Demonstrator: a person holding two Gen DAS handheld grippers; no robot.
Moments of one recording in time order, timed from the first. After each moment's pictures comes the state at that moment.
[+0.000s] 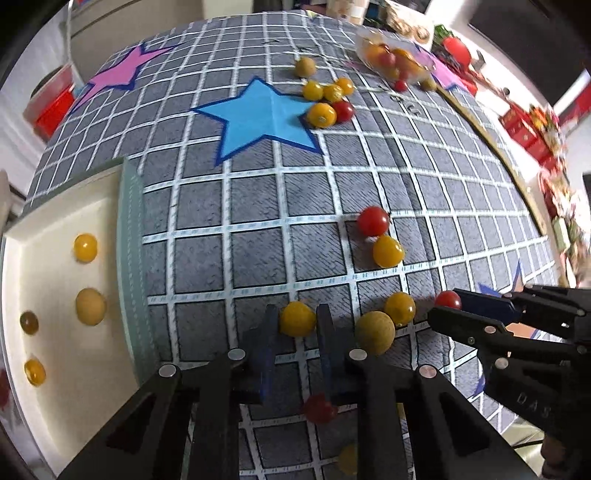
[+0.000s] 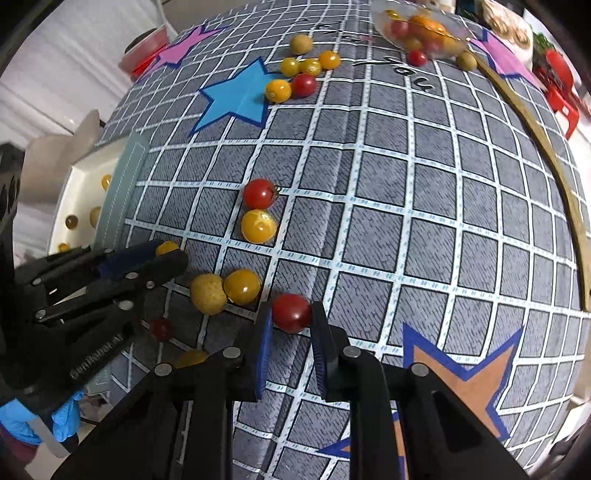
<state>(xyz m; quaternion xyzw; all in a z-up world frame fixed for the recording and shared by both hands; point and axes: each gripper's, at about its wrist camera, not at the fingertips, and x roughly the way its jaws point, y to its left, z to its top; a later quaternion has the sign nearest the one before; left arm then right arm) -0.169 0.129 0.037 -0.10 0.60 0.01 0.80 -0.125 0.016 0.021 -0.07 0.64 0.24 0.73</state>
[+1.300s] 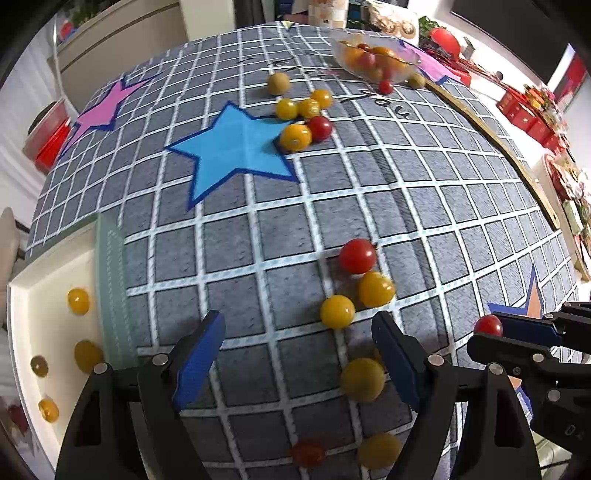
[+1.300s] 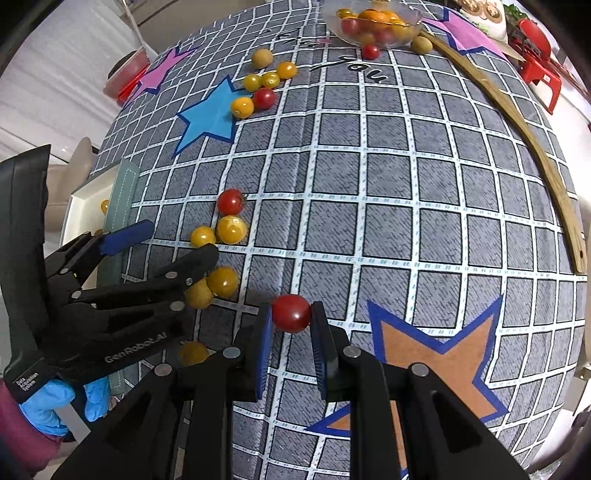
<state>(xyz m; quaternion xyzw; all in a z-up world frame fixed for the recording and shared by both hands) -0.135 0.104 0.028 -0.03 0.58 0.01 0.81 -0.122 -0.018 0.034 -0.02 0.64 0.22 0.73</state>
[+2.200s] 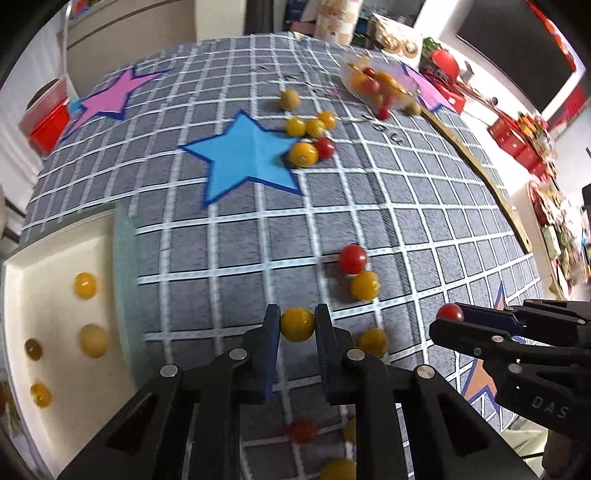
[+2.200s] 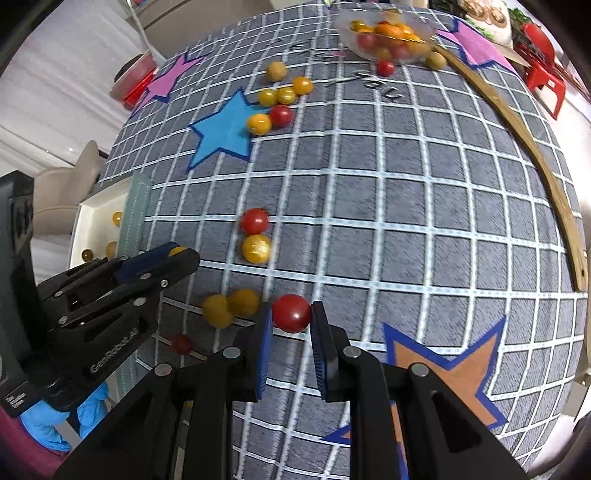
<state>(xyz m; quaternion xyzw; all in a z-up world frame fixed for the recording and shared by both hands) -0.154 0.131 0.054 -0.09 0.57 0.00 0.82 -0.114 0.000 0.048 -0.03 0.64 0.24 0.73</state>
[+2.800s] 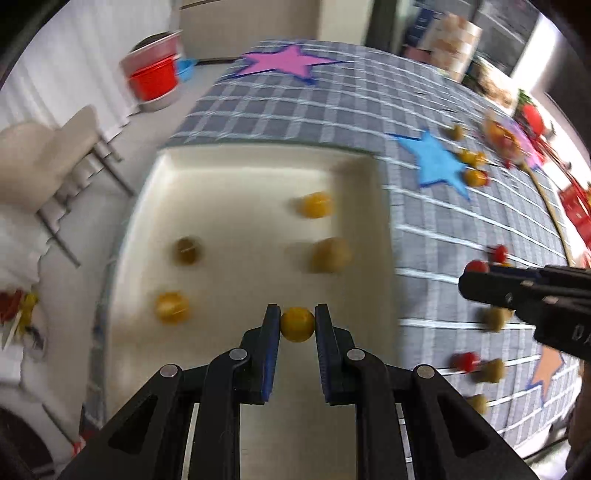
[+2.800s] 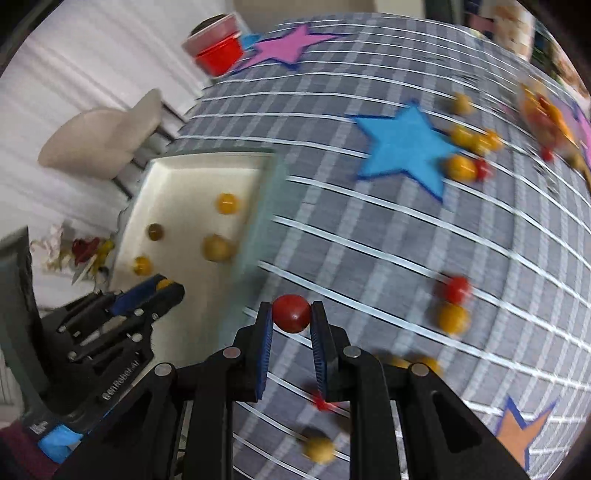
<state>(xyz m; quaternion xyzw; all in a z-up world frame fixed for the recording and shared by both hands) -0.254 0.260 0.056 -0.15 0.55 0.18 0.80 -0.135 0.156 0.059 -0.09 0.62 0.36 0.69</state>
